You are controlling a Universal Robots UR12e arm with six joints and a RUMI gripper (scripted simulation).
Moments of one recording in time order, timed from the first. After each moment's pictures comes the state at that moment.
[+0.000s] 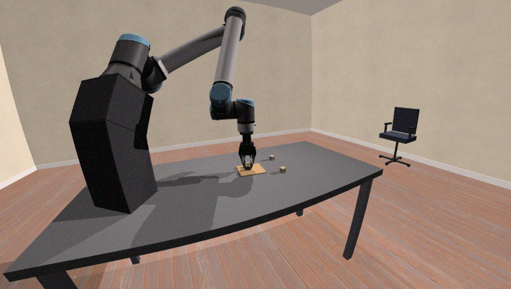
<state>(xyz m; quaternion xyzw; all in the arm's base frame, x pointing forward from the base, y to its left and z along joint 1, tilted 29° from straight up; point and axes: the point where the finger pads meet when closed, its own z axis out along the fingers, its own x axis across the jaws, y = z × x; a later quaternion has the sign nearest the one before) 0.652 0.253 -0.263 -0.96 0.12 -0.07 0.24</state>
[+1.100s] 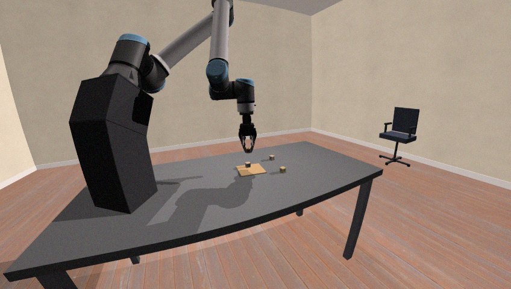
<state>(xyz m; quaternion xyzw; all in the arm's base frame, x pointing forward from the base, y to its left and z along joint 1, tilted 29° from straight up) 0.640 0.209 -0.172 -0.96 0.12 -0.07 0.24</state>
